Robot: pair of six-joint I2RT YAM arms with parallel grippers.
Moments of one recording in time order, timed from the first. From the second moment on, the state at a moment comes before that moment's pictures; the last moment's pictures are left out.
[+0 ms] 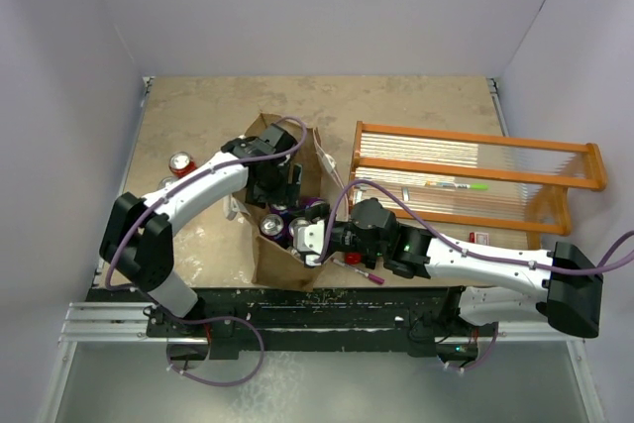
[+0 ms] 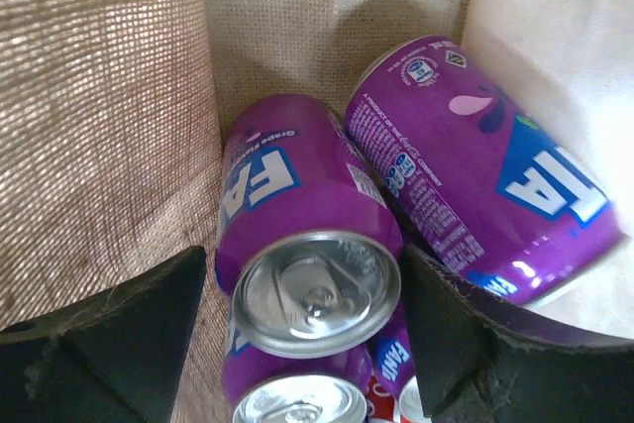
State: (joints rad) left arm -0.60 1.59 1.24 -0.85 -0.02 -0.49; right arm 1.15 1.17 0.71 0.23 -0.20 -0.65
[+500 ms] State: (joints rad) left arm -0.63 1.67 1.22 -0.83 -0.03 -0.47; right arm 1.15 1.17 0.71 0.23 -0.20 -0.65
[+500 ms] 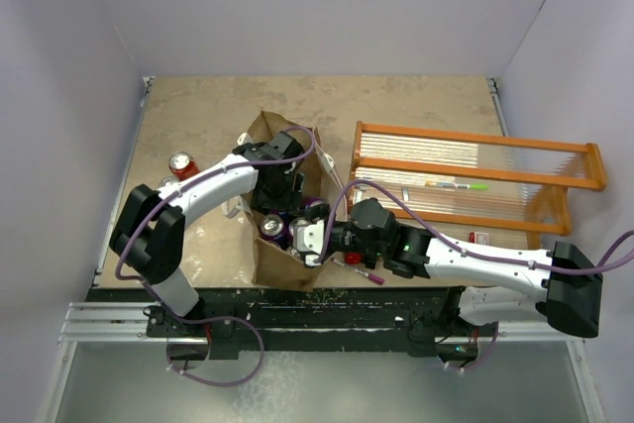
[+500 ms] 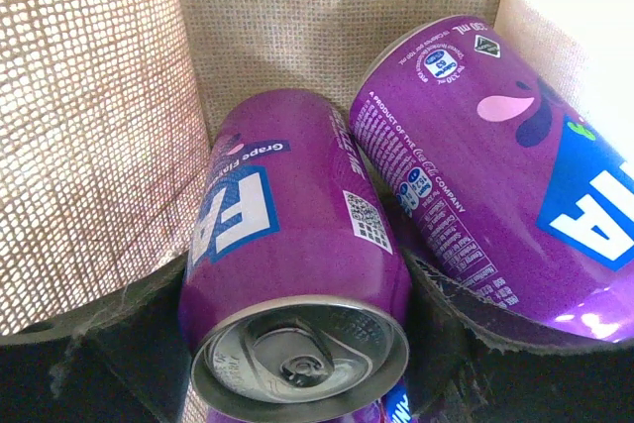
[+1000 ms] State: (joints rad) left arm -0.63 1.61 1.24 -0.87 -0.02 -0.51; right arm 1.15 1.17 0.72 0.25 -0.15 -0.65
